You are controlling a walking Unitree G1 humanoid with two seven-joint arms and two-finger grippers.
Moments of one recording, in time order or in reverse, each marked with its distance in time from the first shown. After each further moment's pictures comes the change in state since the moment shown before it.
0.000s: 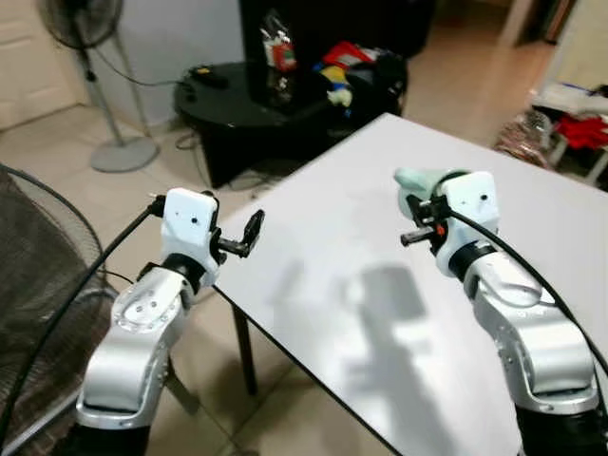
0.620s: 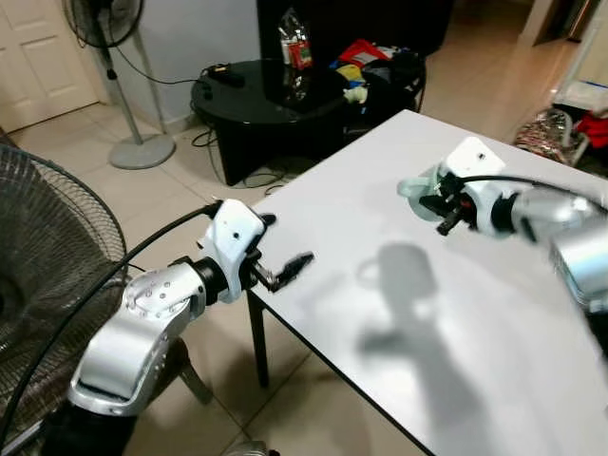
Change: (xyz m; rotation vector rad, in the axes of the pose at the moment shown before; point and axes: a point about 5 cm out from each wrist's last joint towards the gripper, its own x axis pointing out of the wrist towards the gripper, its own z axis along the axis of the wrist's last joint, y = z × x) left arm 0.001 -0.030 0.001 0.066 0.119 -0.550; right arm 0.032 -0.069 0.024 -0.427 0.346 0.383
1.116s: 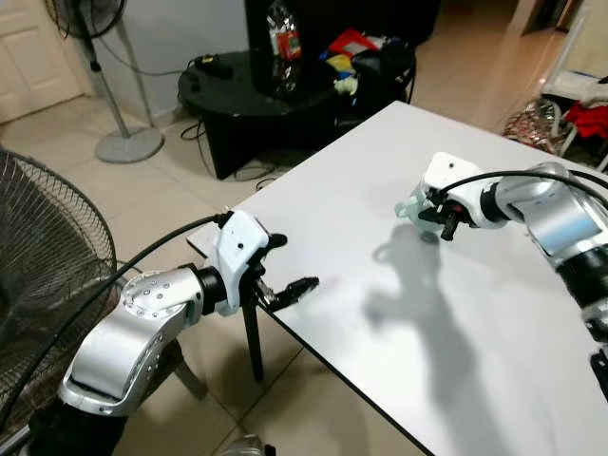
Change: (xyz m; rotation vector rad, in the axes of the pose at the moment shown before) left arm -0.003 -0.006 -0.005 -0.025 0.062 -0.111; right arm 0.038 -0.016 -0.012 -0.193 0.154 0.165
